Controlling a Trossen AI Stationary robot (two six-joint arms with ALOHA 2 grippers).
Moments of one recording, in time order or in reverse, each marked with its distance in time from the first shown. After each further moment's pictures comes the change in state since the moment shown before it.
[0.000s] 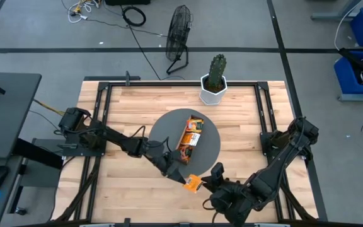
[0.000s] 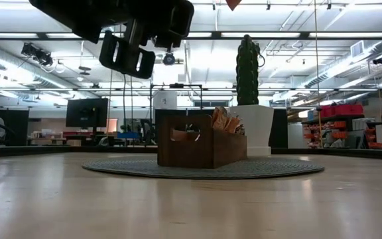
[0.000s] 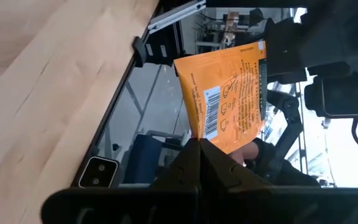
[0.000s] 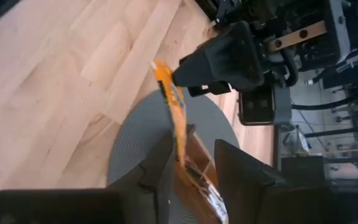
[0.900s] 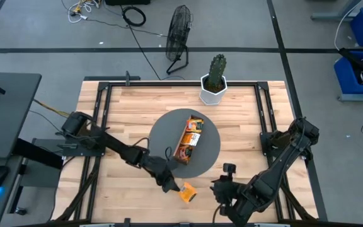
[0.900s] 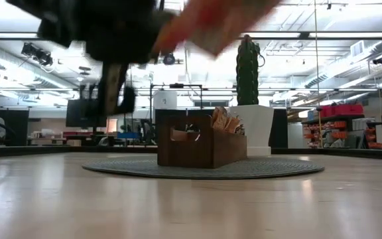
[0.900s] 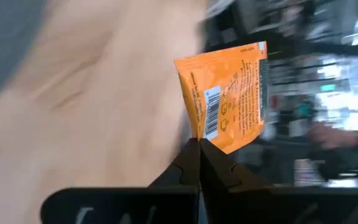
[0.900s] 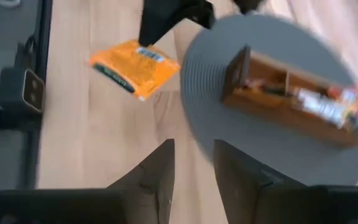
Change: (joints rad) left arm -0.114 0.063 -0.003 -0.197 -0.168 0.327; right arm 0.024 0.002 0.000 -0.172 -0.188 0.814
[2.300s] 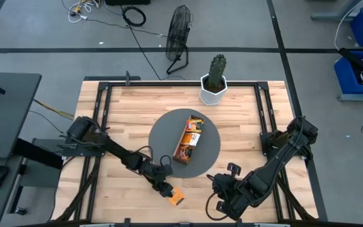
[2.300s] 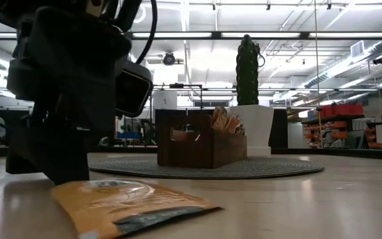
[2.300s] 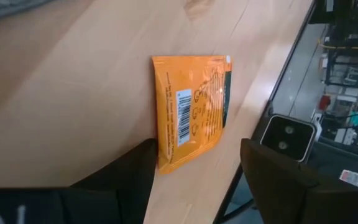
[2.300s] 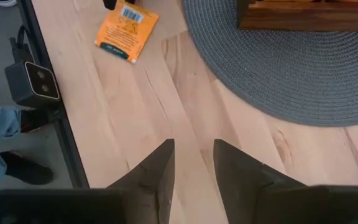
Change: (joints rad) left arm -0.062 0.110 -0.021 -0.150 0.007 -0.147; right arm -0.054 0.000 0.000 -0.069 -0.254 0.321
